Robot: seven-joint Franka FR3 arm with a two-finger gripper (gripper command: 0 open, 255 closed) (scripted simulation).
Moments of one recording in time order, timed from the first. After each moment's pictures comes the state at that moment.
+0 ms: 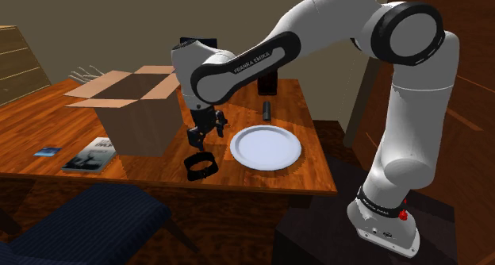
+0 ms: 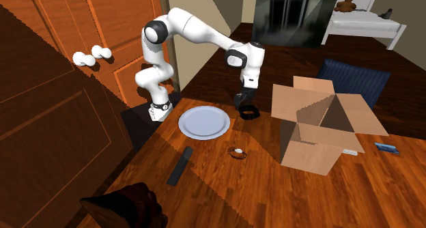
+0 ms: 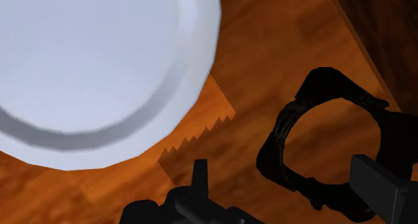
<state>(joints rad) 0.12 0.20 0.38 -1.84 -0.13 1.94 0.51</state>
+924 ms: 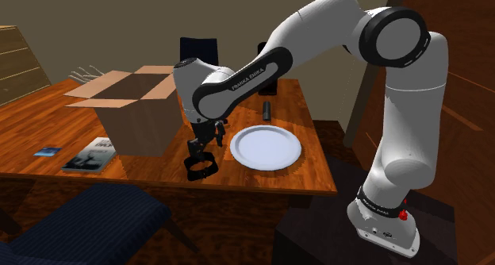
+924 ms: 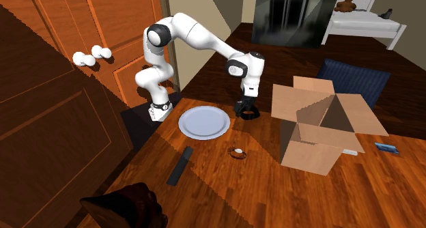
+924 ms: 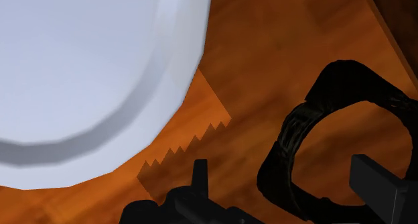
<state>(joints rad) 0.13 0.27 0.38 -1.88 -0.16 2.04 0.54</state>
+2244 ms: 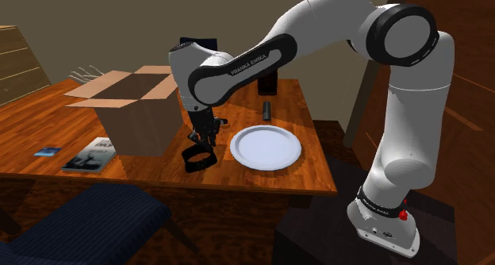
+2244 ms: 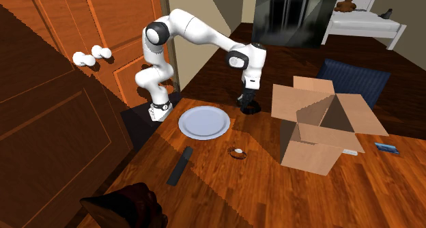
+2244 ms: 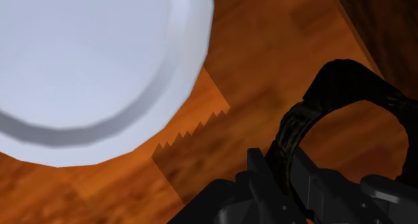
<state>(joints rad) 0.13 0.23 0.38 -1.82 -0.14 1.95 0.53</state>
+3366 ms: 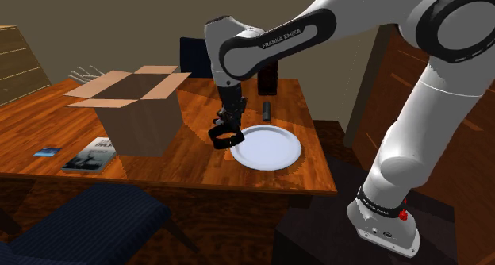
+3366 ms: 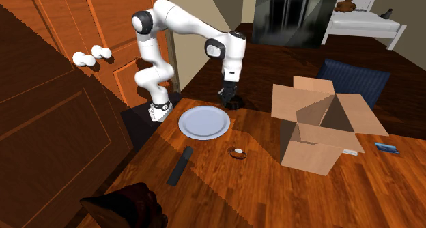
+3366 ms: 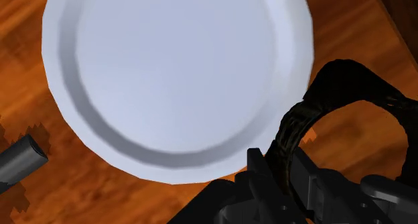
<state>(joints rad) 0.02 -0.06 0.32 -2.02 -0.04 1.89 0.33</state>
